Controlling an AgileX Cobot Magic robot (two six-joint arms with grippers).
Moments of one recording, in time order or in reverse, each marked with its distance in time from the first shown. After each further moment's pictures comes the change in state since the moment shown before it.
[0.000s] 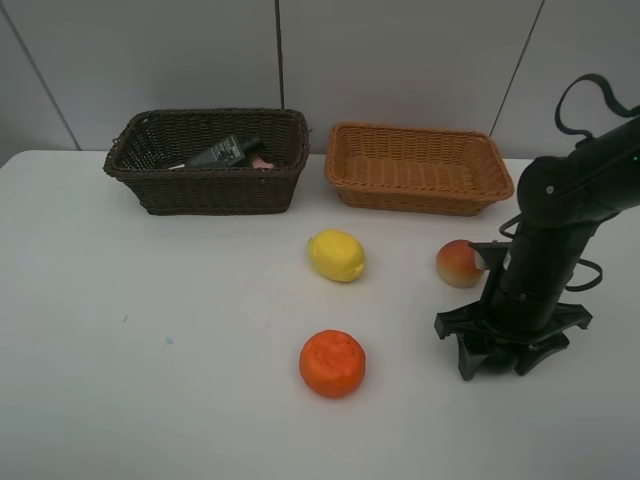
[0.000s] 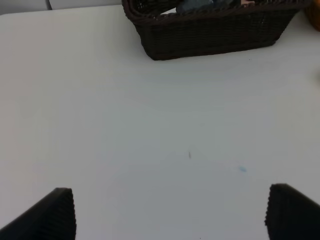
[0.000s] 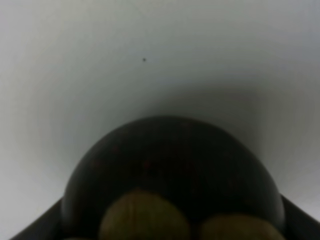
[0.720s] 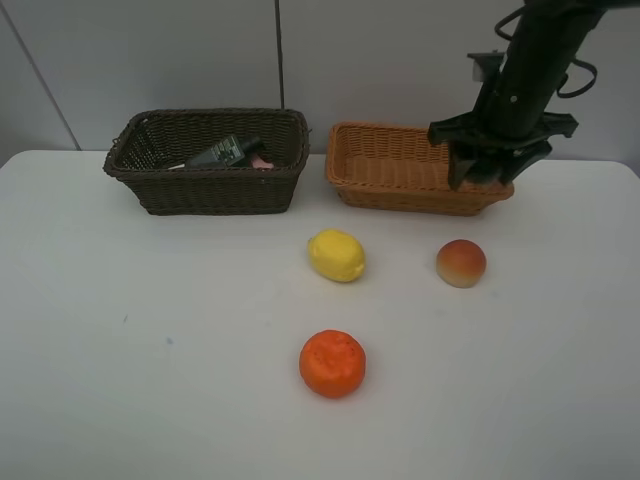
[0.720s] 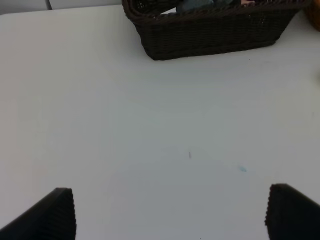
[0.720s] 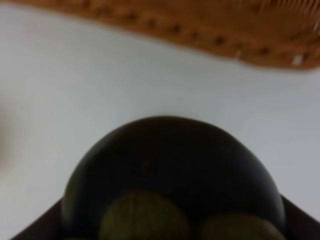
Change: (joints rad) left arm 0.000 0.000 0.000 0.000 0.000 0.000; right arm -0.098 0.136 -0.820 -0.149 0.327 -0.054
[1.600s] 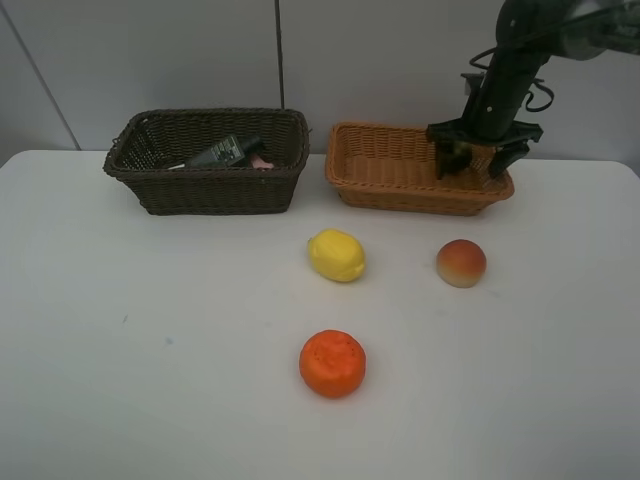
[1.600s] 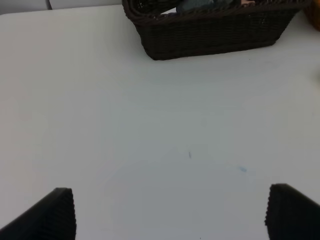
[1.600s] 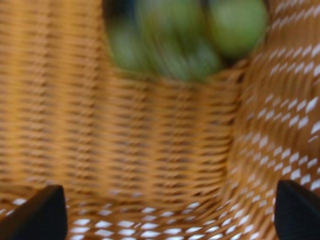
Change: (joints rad) left arm 0.000 0.000 0.000 0.000 0.000 0.000; right arm -0.112 0.394 -0.473 0.053 0.090 -0.063
